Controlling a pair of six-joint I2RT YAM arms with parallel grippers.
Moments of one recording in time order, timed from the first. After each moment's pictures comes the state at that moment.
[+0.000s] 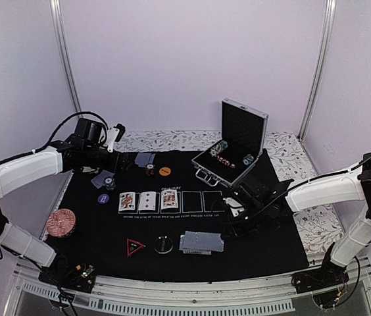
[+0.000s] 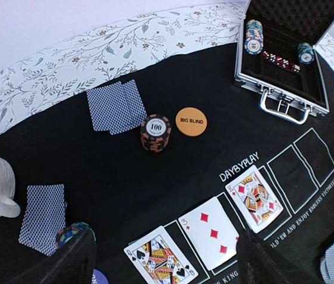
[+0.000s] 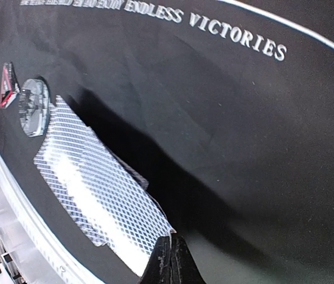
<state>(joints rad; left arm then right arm) -0.39 1.38 1.00 -0.33 0.08 -0.01 0.92 1.60 0.81 -0.30 -0.31 0.55</state>
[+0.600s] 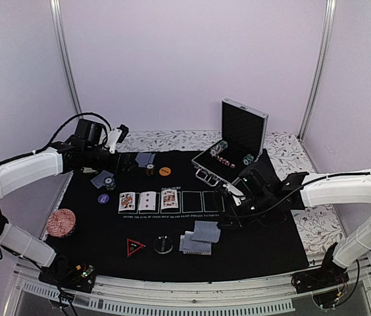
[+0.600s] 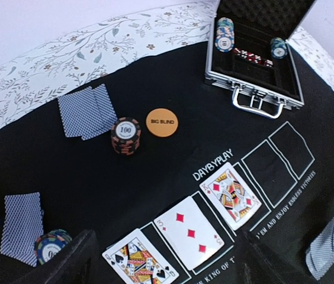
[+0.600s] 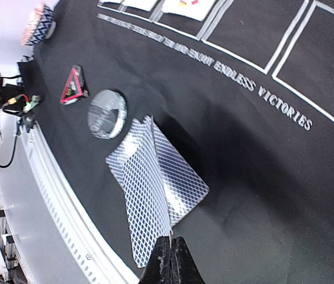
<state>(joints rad) -0.40 1.38 0.99 -0.31 0.17 0.00 0.91 1.46 0.84 -0.31 -0.38 0.44</state>
